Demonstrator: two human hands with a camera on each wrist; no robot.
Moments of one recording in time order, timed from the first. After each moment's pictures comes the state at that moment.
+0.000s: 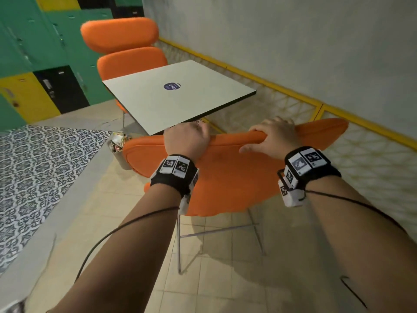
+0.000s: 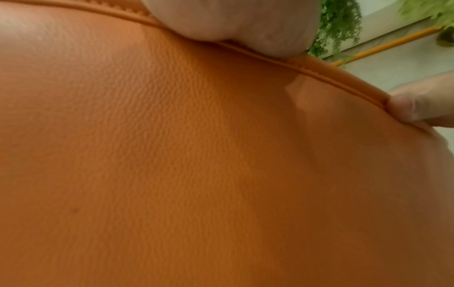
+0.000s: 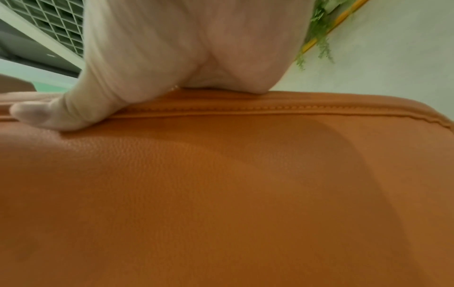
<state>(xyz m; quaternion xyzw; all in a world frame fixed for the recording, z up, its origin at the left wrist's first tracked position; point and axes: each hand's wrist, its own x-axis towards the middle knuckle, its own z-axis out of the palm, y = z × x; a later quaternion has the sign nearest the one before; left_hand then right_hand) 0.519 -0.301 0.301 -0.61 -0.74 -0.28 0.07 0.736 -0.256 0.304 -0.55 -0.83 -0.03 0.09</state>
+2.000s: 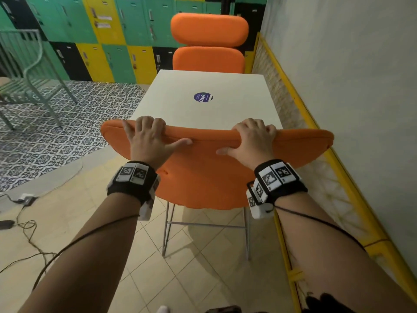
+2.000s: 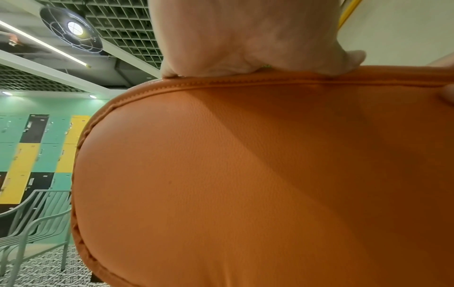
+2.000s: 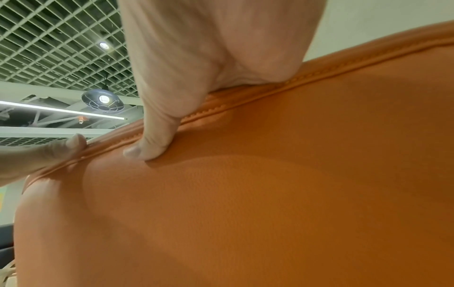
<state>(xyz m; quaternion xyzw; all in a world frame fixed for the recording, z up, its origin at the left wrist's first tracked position) 0.699 0.054 0.275 -0.32 -0.91 -0.19 0.17 0.853 0.245 0.288 -0.27 -0.95 0.00 0.17</state>
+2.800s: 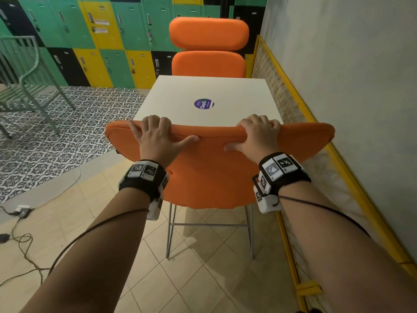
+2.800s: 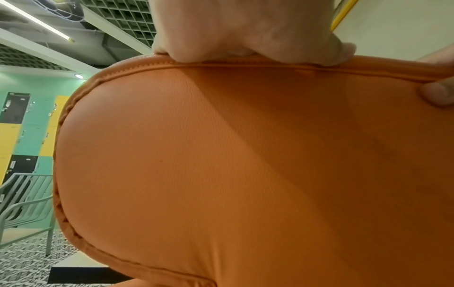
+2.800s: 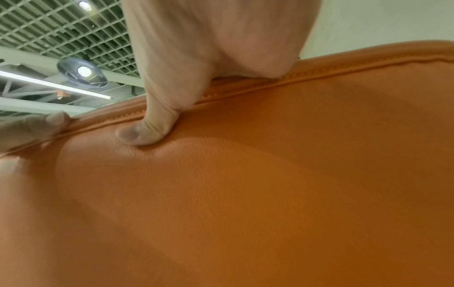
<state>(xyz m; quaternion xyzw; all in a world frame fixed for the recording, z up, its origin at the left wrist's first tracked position) 0.643 0.106 0.268 -0.32 -0.90 -0.23 0.20 0.794 0.300 0.285 -0.26 -0.95 0.02 0.19</state>
